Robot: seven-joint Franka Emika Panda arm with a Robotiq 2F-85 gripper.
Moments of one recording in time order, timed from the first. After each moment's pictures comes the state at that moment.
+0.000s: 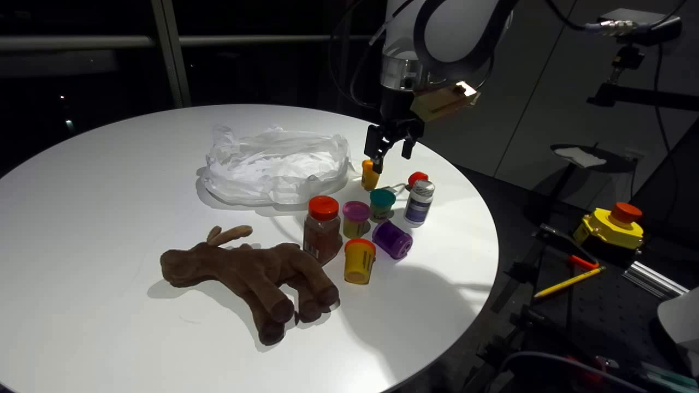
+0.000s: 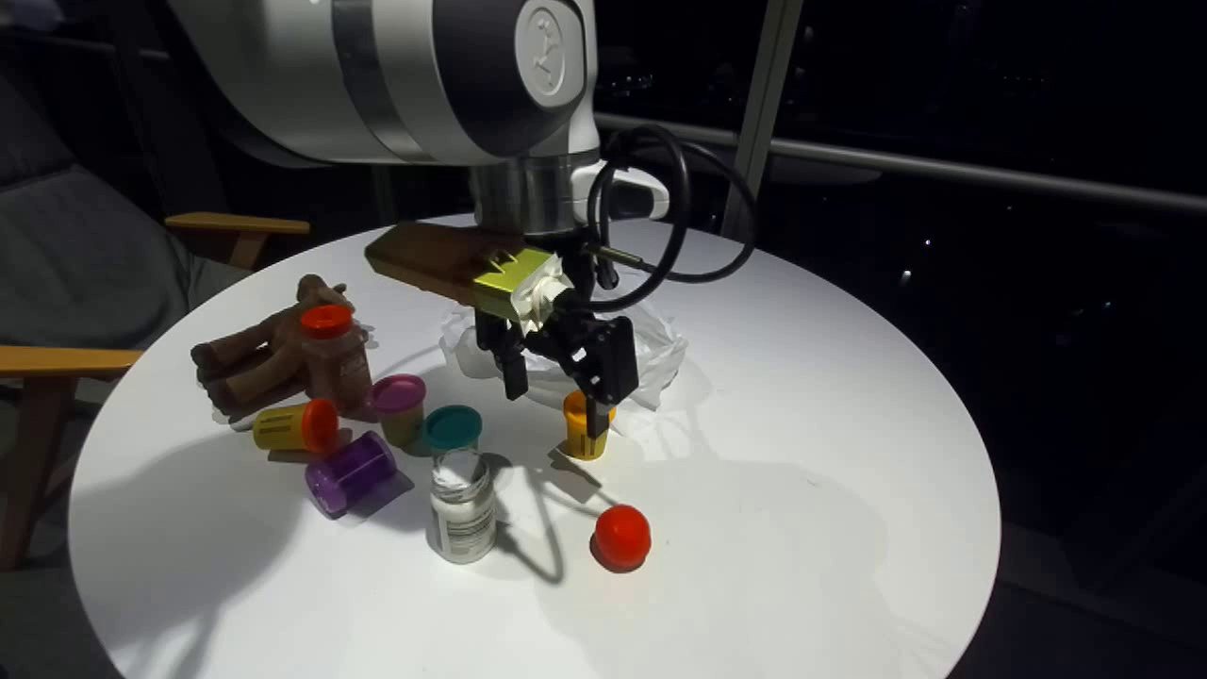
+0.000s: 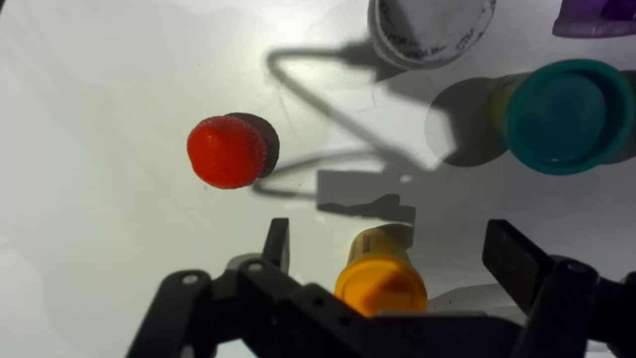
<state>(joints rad) 0.05 0.38 -0.09 -2.26 -0.22 2.64 0.32</state>
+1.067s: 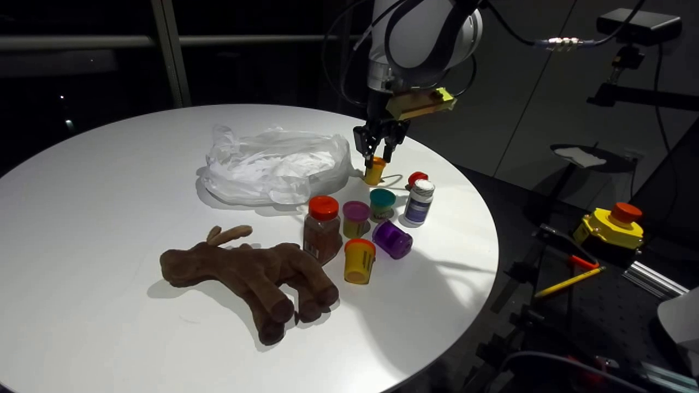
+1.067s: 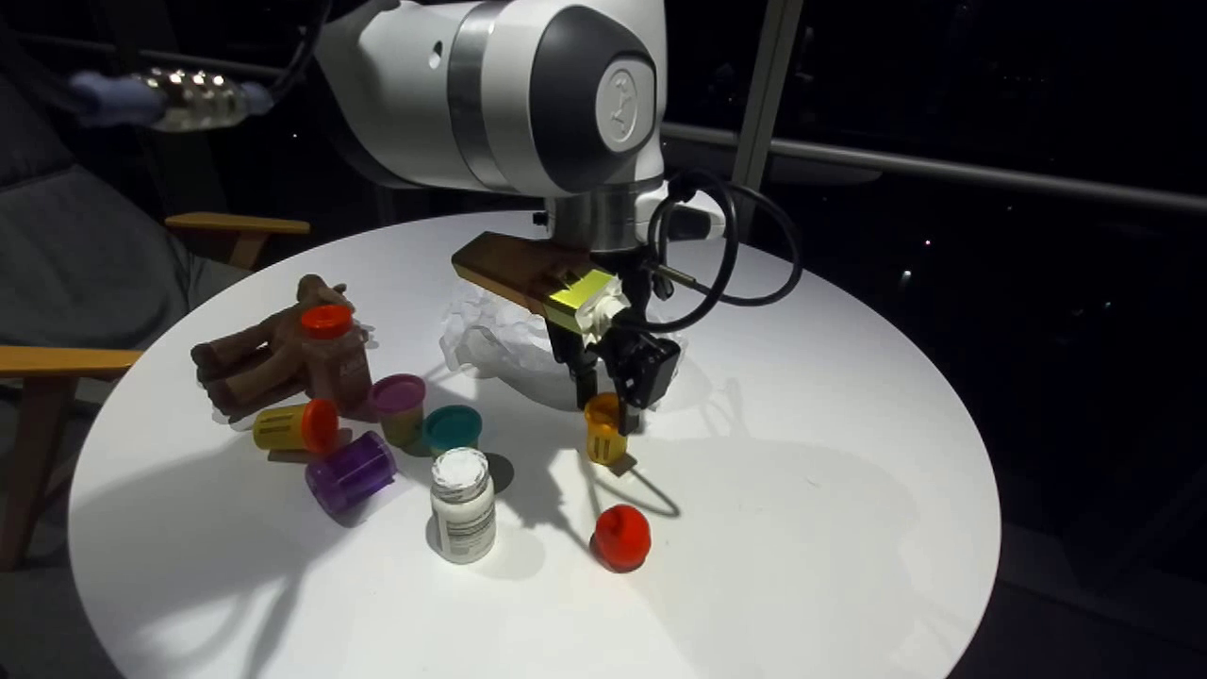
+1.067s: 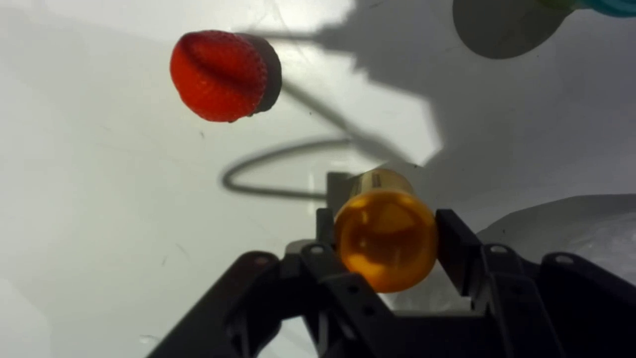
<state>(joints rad) 0.04 0.51 -0.13 -2.10 -0.12 2.63 0.32</state>
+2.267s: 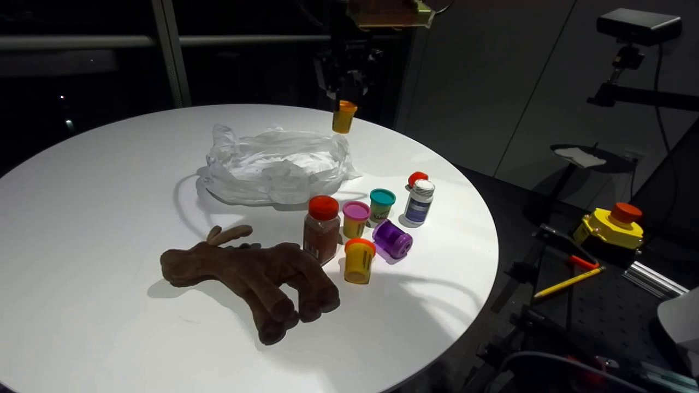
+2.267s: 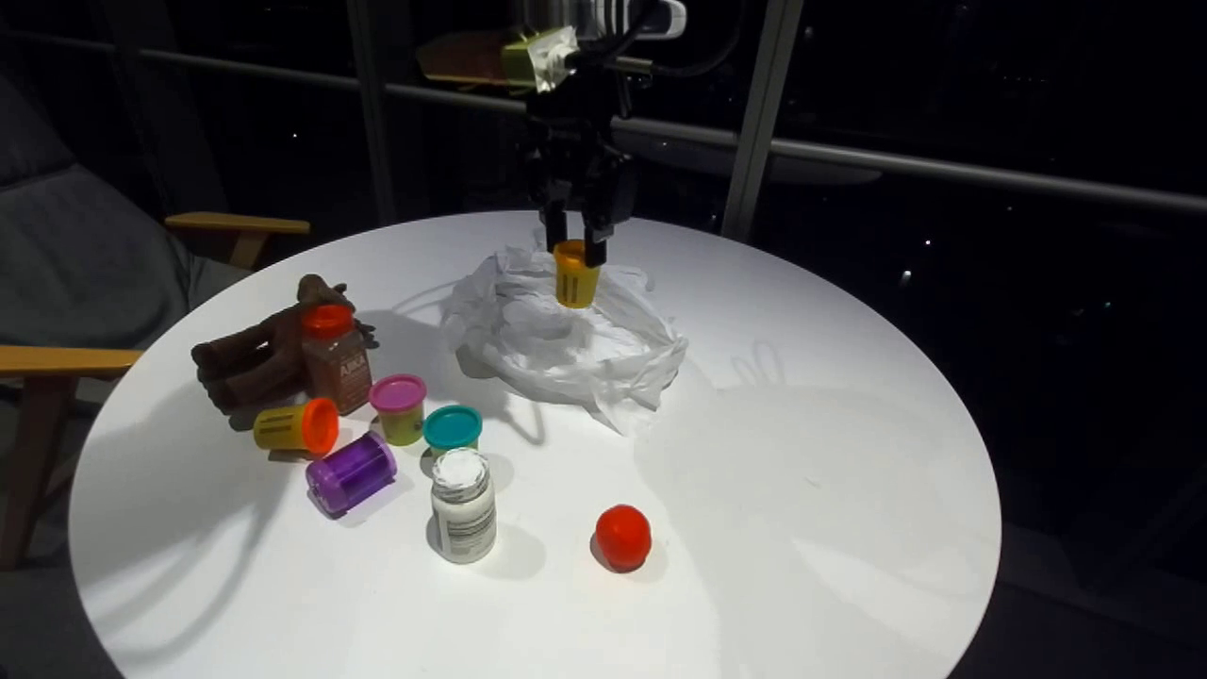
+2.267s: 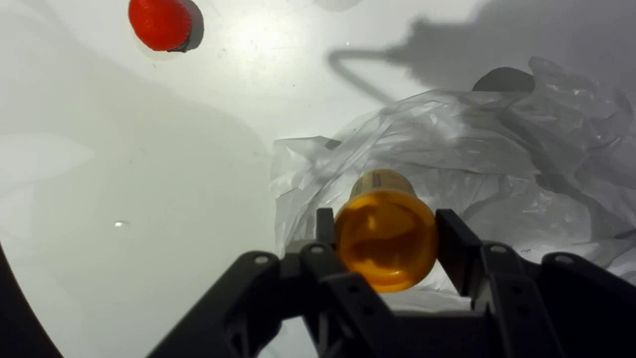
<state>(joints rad) 0.11 0.41 -0.07 -1.87 -0.11 2.29 0.40</state>
